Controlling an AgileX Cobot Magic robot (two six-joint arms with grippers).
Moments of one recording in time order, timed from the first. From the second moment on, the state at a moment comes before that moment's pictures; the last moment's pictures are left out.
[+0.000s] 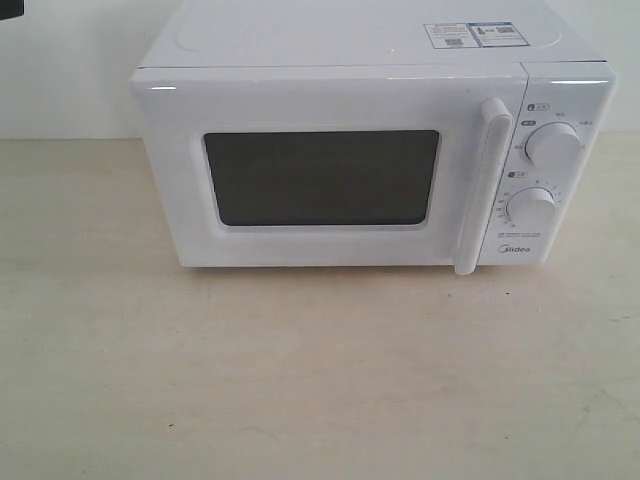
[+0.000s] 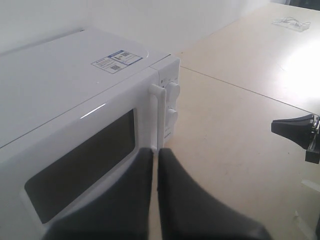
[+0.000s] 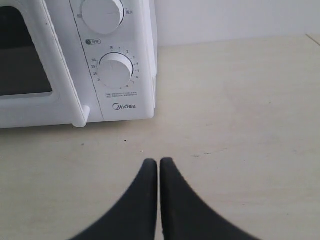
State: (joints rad) left arm -0.52 0.78 -0.97 -0.62 0.68 0.63; right arm 0.05 0.04 0.00 -0.03 0.33 0.10
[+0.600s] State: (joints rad) left arm -0.52 0.78 -0.97 -0.60 0.68 0.65; right arm 0.05 0.04 0.00 -0.03 0.33 0.10
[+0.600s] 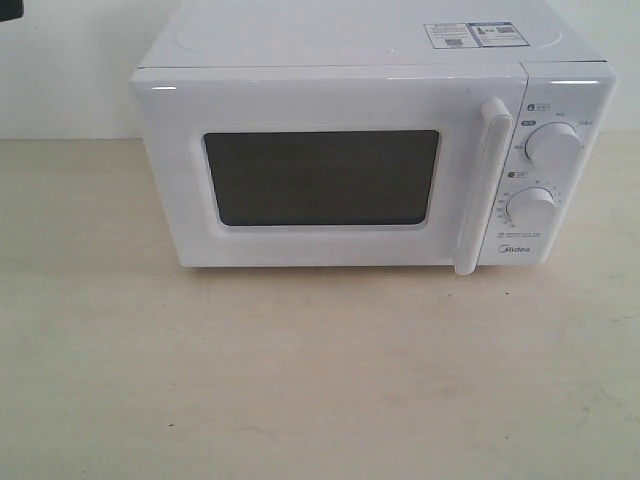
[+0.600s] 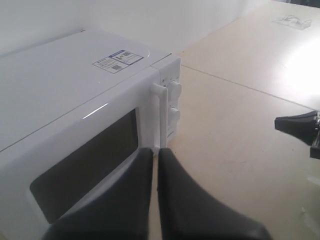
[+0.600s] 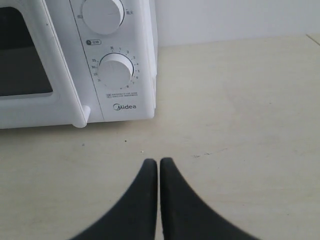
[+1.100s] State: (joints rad) left arm -0.36 0.48 -0.91 -0.23 0.69 0.40; right arm 0.05 0.04 0.00 -0.03 0.33 0.10
